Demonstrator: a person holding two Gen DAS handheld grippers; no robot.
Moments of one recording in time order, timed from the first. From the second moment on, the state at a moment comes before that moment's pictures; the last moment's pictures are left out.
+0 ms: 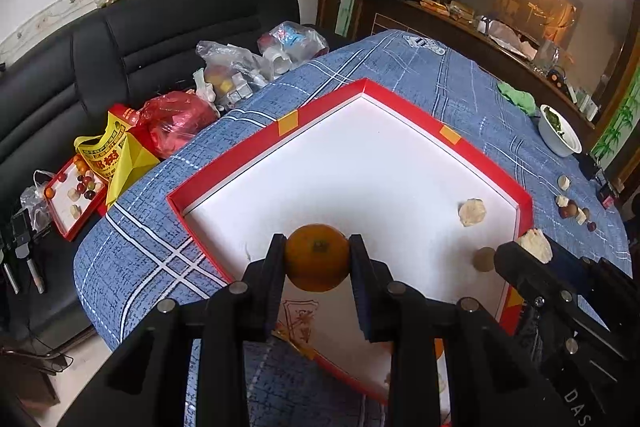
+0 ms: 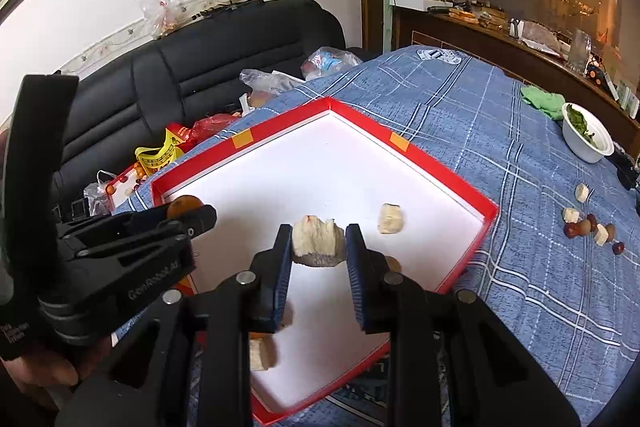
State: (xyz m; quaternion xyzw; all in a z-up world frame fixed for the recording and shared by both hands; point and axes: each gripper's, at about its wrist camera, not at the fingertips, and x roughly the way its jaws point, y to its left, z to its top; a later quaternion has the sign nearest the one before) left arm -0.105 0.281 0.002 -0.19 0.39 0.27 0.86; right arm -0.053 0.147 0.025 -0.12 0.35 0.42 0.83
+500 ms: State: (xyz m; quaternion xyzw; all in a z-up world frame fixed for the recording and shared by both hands) left arm -0.092 0.285 -0.002 -0.18 0.40 0.28 0.85; right arm -0.044 0.136 0.011 -0.10 0.36 0.44 0.82
